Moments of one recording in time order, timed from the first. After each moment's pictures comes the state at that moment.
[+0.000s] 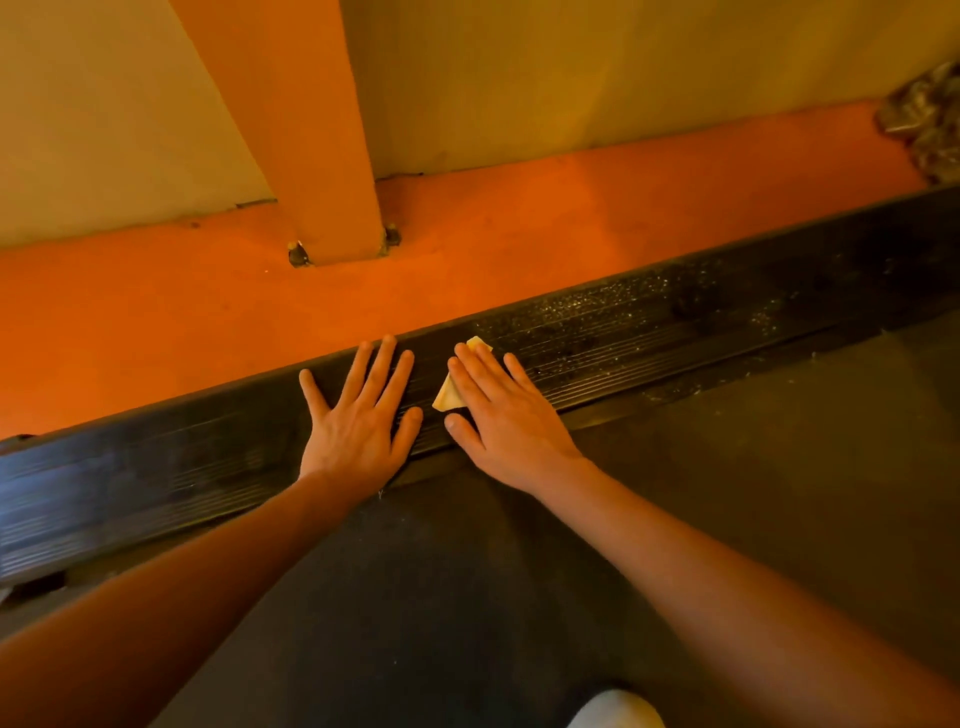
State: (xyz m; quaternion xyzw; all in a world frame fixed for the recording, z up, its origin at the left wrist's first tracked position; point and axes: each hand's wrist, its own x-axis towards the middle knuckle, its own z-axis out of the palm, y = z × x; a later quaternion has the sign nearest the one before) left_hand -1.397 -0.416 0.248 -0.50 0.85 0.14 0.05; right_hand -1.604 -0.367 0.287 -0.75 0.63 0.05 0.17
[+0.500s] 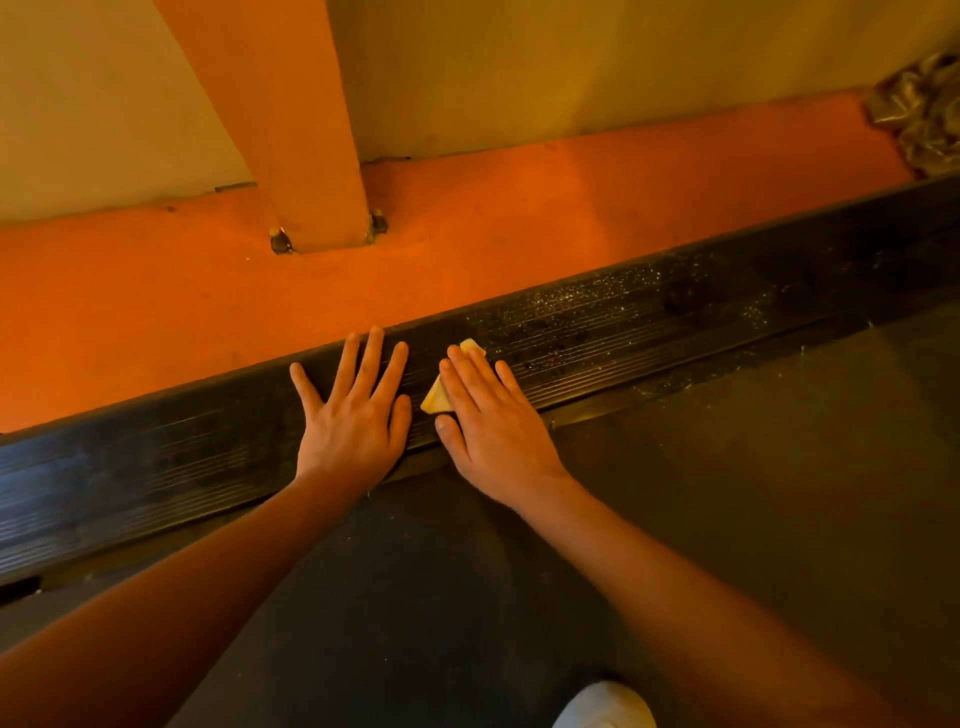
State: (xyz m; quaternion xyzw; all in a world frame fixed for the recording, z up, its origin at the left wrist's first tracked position) left_hand -1.406 -0.414 0.244 -0.52 0.84 0.14 0.01; right_hand -1.592 -0.352 0.283 -0.72 0.67 0.03 0.17
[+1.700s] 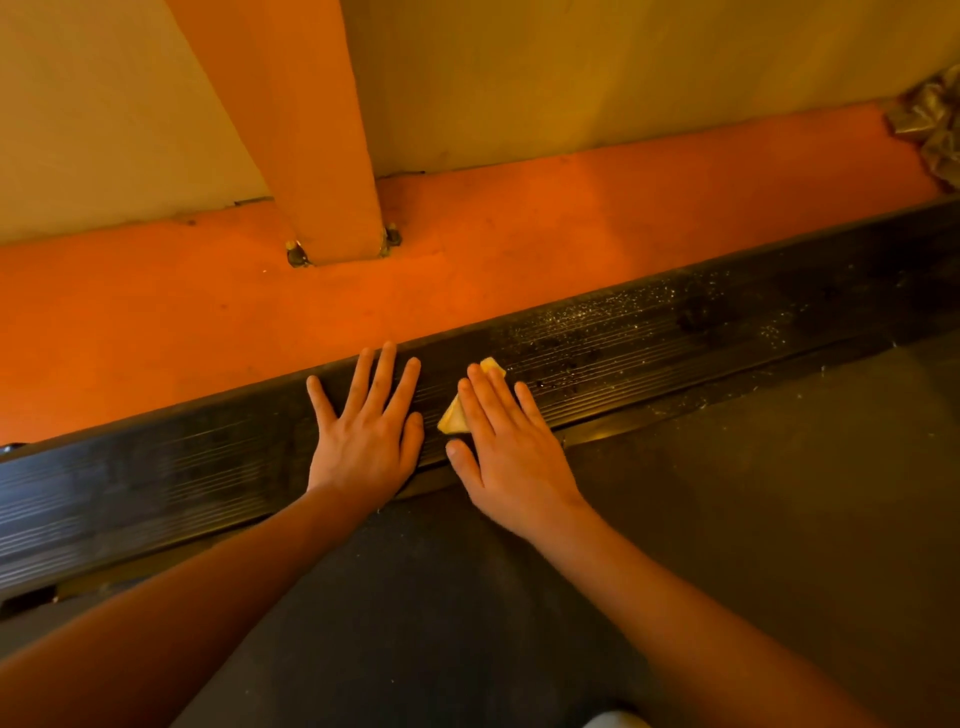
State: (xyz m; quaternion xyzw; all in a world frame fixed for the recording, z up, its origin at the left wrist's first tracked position) left_hand -1.407 -0.414 0.242 -0.51 0.85 0.13 0.02; right_hand -1.591 -0.344 0.287 -0.71 0.68 0.04 0.16
